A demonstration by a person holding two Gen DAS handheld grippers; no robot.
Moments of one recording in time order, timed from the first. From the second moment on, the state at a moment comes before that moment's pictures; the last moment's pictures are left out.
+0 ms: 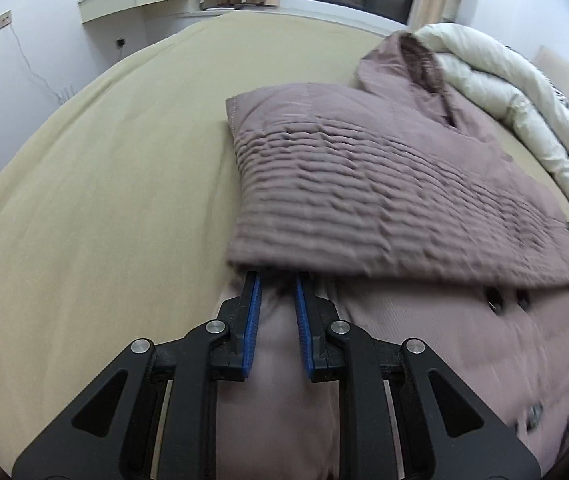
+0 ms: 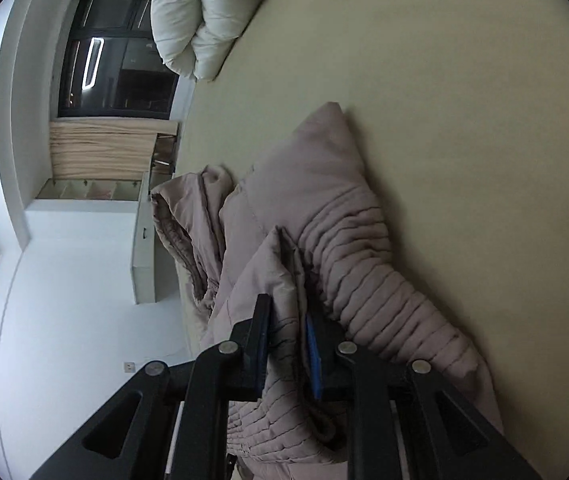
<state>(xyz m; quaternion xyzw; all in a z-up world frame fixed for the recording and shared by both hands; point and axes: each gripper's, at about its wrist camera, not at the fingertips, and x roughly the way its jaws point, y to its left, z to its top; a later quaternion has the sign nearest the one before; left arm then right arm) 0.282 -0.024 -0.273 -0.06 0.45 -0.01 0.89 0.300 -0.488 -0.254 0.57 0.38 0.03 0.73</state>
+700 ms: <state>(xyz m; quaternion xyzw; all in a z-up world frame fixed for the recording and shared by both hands) 0.380 -0.054 -0.244 0.03 0.41 -0.02 0.91 0.300 -0.439 -0.123 0.33 0.36 0.00 0.87</state>
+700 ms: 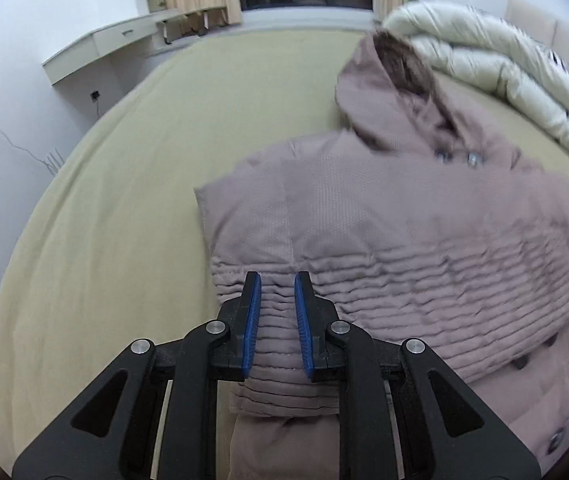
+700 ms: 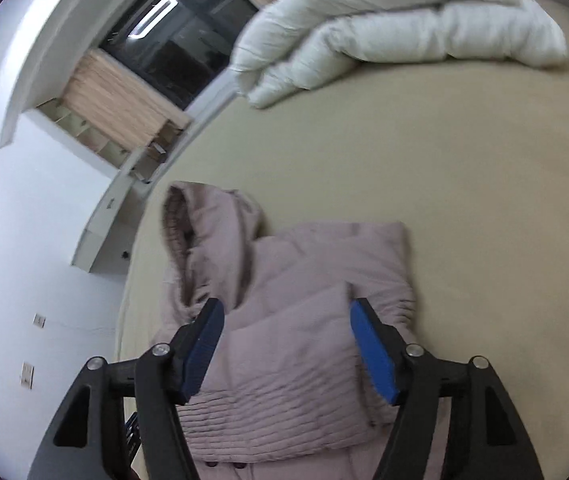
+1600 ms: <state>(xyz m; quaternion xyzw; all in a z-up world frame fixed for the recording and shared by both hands) 0.688 -0.231 -0.223 0.02 0.47 -0.06 0.88 0.331 -0.420 -0.122 0.21 0.40 0.06 0.89</state>
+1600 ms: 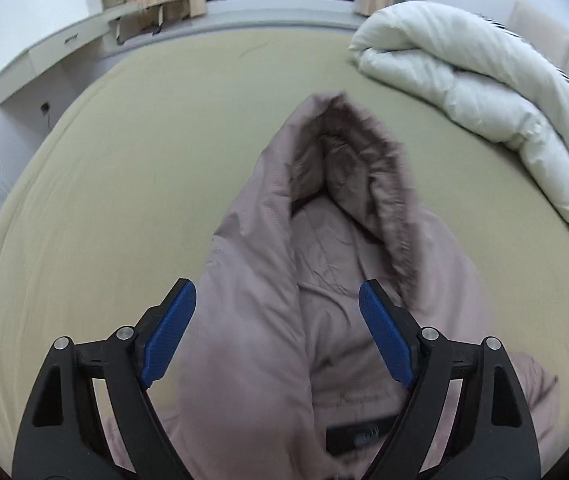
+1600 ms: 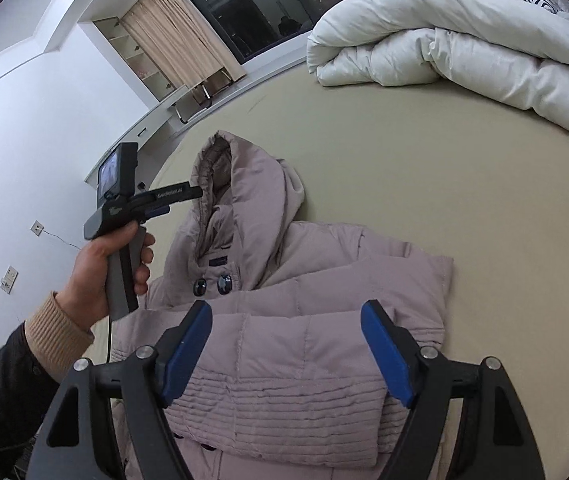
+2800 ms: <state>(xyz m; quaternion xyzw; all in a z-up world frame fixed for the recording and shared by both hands) 0.494 -0.103 -0.146 -0.10 0.34 -0.15 0.92 0.466 -0.345 -0.098 0.09 0.34 0.00 0.94</state>
